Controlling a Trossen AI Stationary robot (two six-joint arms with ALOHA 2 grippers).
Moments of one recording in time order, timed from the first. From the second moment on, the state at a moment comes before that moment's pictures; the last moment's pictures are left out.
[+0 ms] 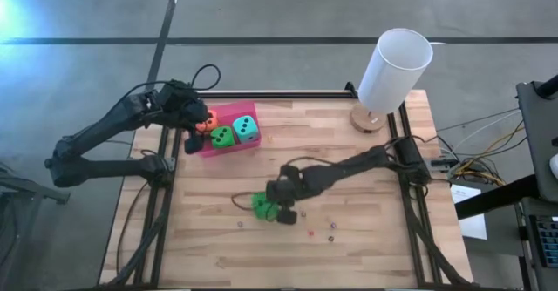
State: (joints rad) left arm 0.57 0.94 1.04 -1.03 0.16 0.37; right arm 0.20 2.09 1.55 -0.59 0.12 0.29
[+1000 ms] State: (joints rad) left arm 0.57 0.85 1.04 -1.03 0.16 0.41; right arm 0.32 2.06 1.64 -0.51 -0.01 0.27
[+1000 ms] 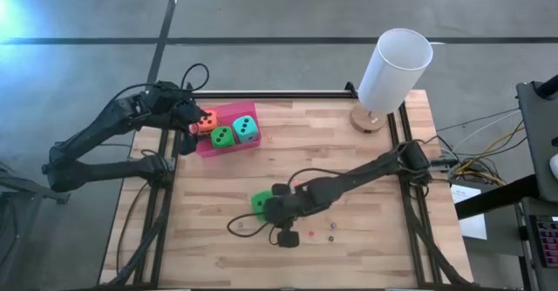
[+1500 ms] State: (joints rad) left arm 0.57 0.85 1.04 -1.03 0.16 0.39; right arm 0.27 2.06 1.49 -0.30 -0.02 0.22
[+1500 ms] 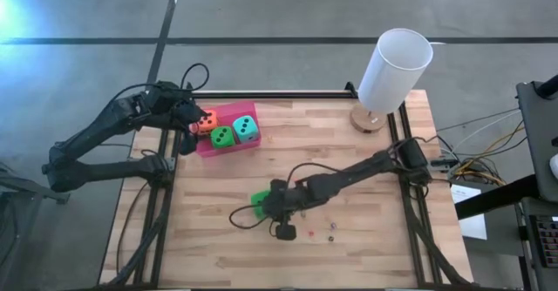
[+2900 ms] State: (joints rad) left arm 0.53 0.87 1.04 -1.02 0.33 0.41; right arm 0.21 1.65 1.41 -0.65 0.27 0.21
